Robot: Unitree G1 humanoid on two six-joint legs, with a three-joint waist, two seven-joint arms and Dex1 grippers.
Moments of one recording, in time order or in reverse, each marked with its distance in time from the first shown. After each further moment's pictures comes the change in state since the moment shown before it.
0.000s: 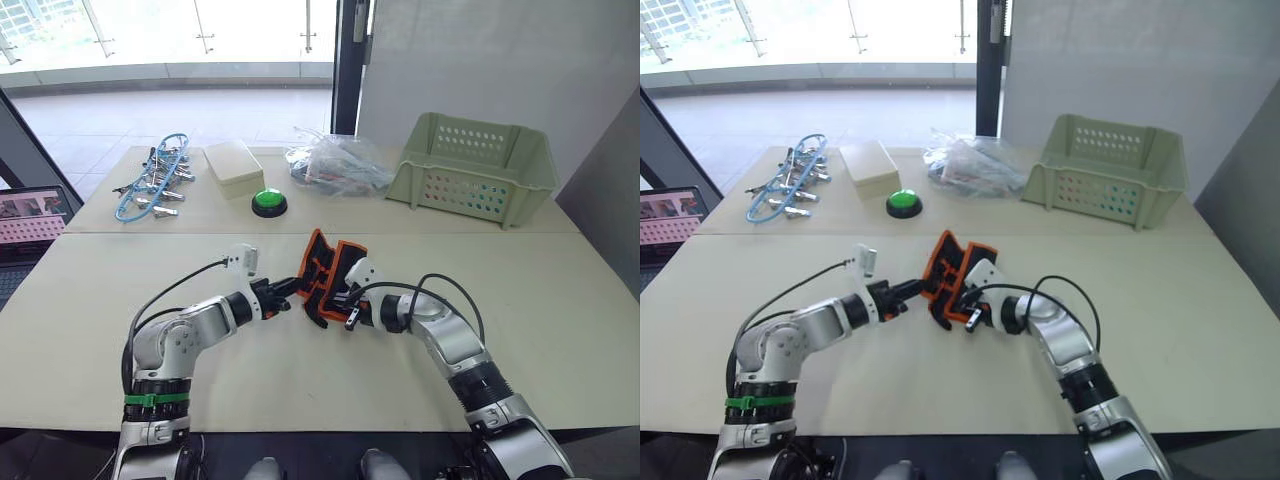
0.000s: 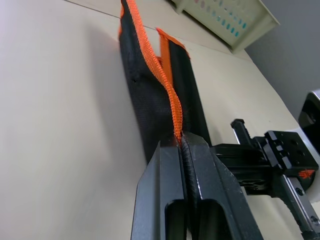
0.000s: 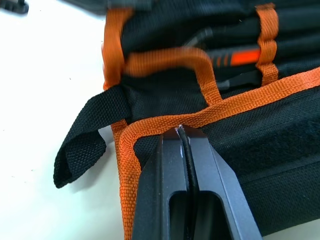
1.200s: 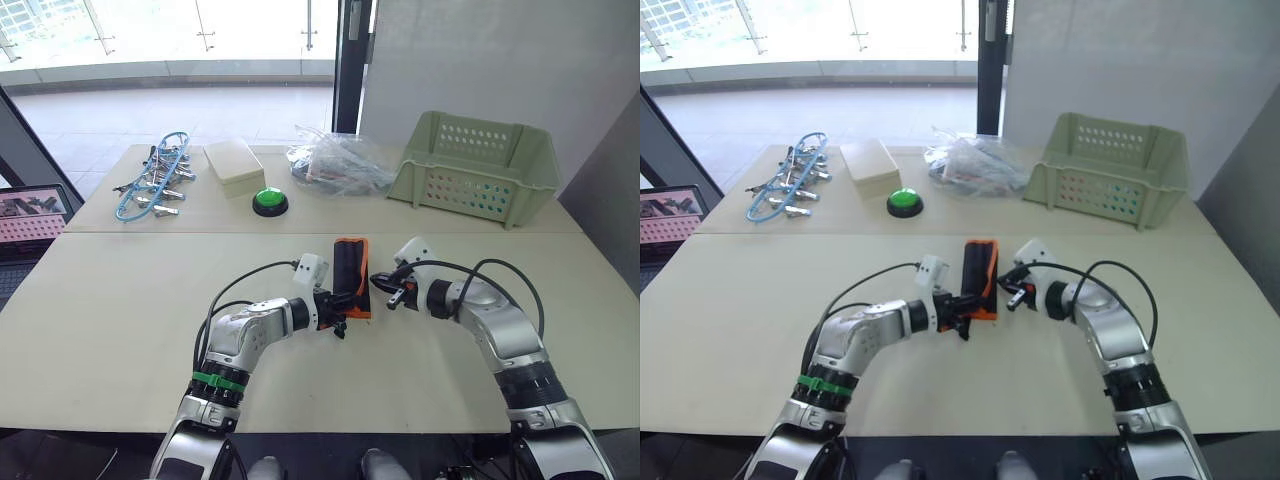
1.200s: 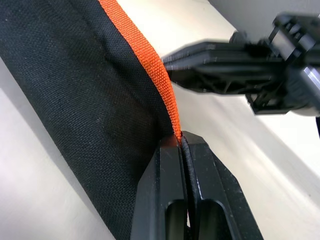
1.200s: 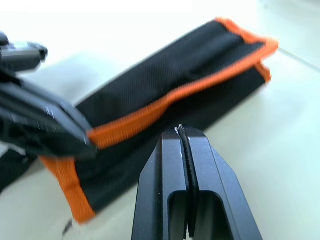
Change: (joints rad) left arm -0.120 -0.141 -0.278 0.259 0.268 -0.218 -0.168; right arm 0.004 -0.137 -0.179 -0.140 0.102 0.105 -0.045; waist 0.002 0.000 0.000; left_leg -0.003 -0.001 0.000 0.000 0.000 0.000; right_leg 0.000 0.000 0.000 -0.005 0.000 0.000
